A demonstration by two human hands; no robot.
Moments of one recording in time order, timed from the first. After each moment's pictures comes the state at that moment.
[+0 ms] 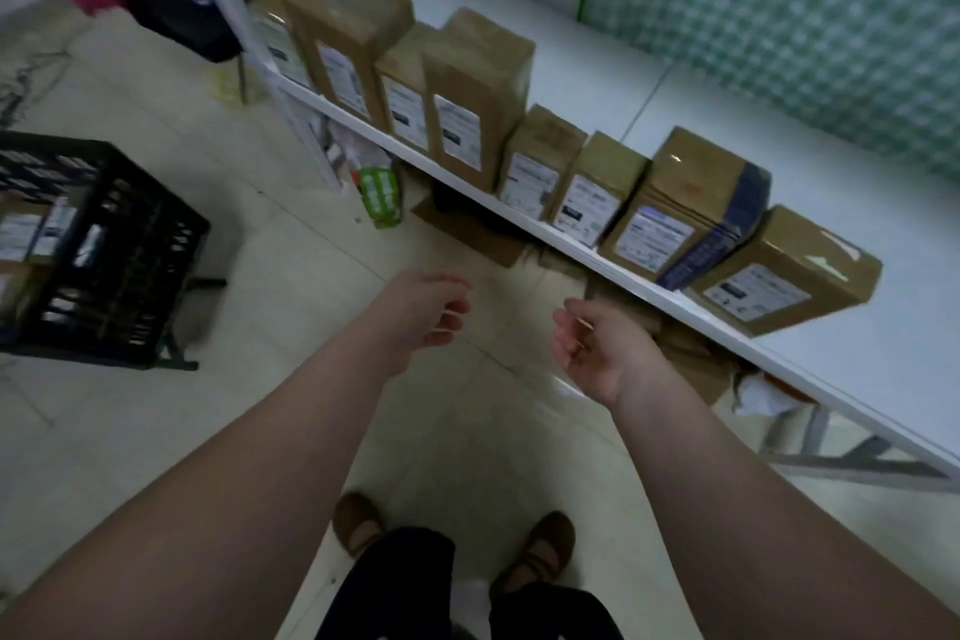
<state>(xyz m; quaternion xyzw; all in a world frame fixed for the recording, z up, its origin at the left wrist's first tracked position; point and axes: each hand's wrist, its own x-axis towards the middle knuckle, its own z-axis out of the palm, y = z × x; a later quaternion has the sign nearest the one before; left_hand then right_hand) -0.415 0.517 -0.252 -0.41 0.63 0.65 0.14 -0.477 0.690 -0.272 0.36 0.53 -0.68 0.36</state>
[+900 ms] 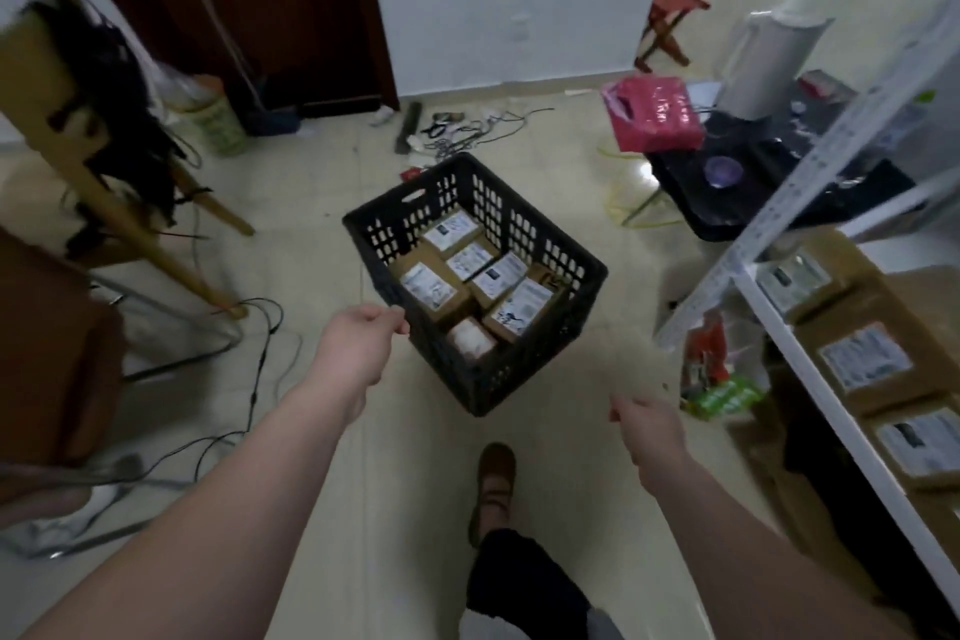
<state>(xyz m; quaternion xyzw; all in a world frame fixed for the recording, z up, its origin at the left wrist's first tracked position) -0.074 0.055 -0.164 -0.69 0.48 0.49 -0.24 -0.321 0.180 -0.278 -0.15 0.85 -0.31 0.39</state>
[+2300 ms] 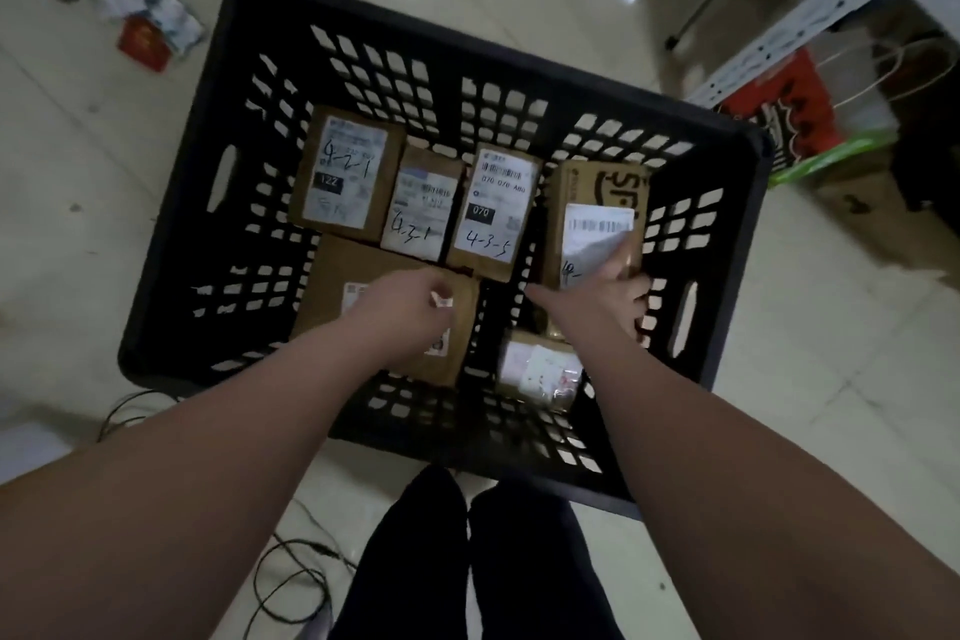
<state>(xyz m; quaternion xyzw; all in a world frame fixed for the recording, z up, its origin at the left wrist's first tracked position) -0.185 -0.330 -0.469 -0.32 0.81 0.35 0.36 -0.292 -0.183 -0.524 0.15 0.90 -0.08 0.40</state>
